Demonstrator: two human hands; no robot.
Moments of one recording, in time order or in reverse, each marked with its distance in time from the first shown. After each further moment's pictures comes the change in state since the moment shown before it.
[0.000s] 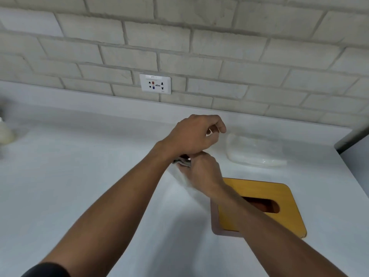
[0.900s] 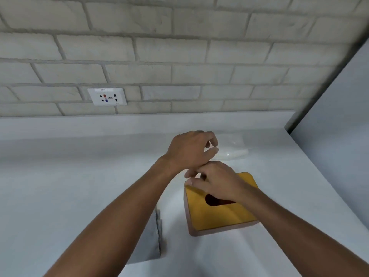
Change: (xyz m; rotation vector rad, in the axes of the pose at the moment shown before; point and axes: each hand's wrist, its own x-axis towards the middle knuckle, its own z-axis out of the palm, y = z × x) left_hand 0.037 0.045 0.072 0.222 -0.119 0.106; right_hand -0.047 0.081 -0.084 0.041 -0.280 0.121
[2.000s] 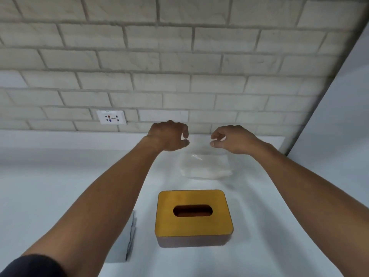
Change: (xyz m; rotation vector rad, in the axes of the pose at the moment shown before) left_hand 0.056 0.038 -0.051 0.418 -0.043 -0.321; right_hand 0.021 0.079 -0.176 -0.225 0.111 0.094
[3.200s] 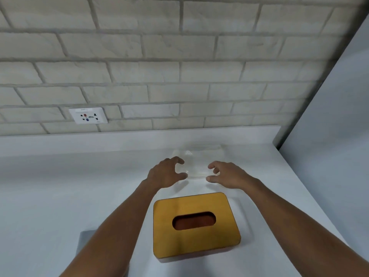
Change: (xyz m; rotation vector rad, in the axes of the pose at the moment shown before) left_hand 0.006 -0.012 0.143 -0.462 -0.265 -0.036; right_hand 0.001 0.047 0.122 0.129 -0.243 0.230
